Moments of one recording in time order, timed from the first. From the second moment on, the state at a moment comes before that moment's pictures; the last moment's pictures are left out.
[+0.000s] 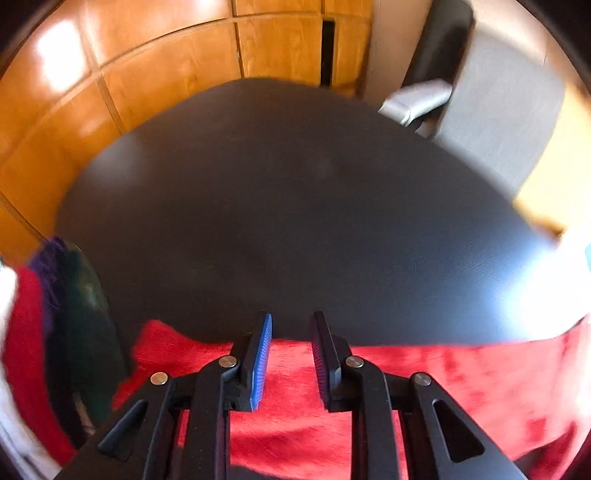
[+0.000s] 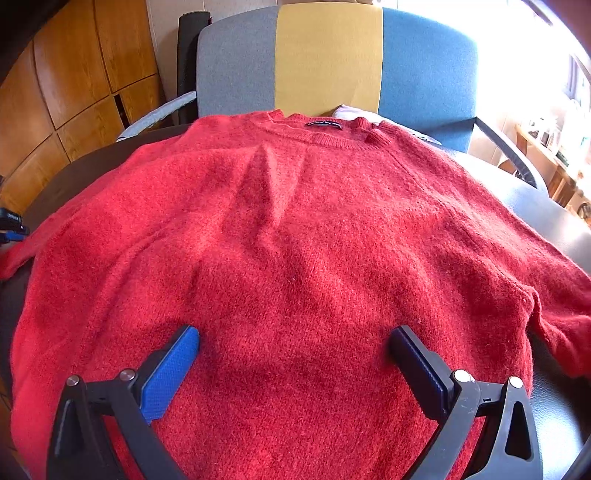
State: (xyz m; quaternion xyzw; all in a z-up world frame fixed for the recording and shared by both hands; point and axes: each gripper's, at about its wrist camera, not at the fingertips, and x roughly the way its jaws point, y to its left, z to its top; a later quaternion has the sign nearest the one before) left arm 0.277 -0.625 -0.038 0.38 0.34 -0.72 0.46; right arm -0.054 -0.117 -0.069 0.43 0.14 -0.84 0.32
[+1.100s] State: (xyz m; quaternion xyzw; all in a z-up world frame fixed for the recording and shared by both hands) left arm 0.203 -0.359 -0.072 0.43 0.40 -0.79 -0.20; right arm -0.059 -0.108 -0.069 0.42 0.13 -0.83 0.33
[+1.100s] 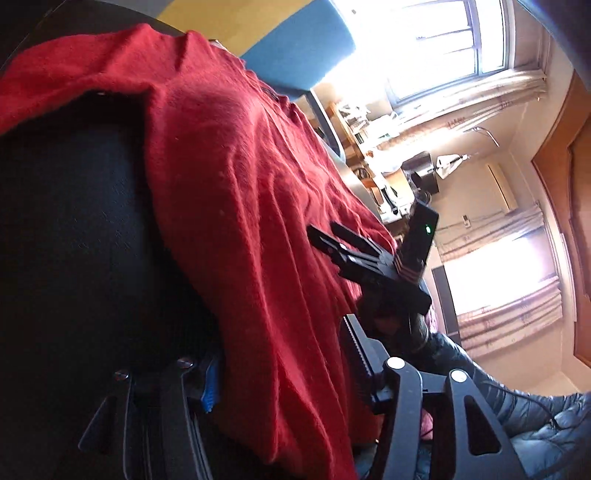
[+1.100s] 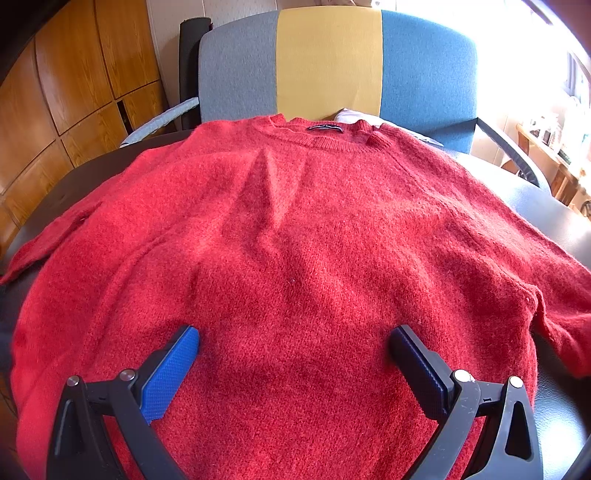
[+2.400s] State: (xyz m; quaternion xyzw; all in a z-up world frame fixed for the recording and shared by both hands) left arm 0.282 -0.345 -0.049 0.44 0.38 -0.81 -0.07; right arm -0.030 -0.072 -0.068 0.41 0.15 -0.82 0.36
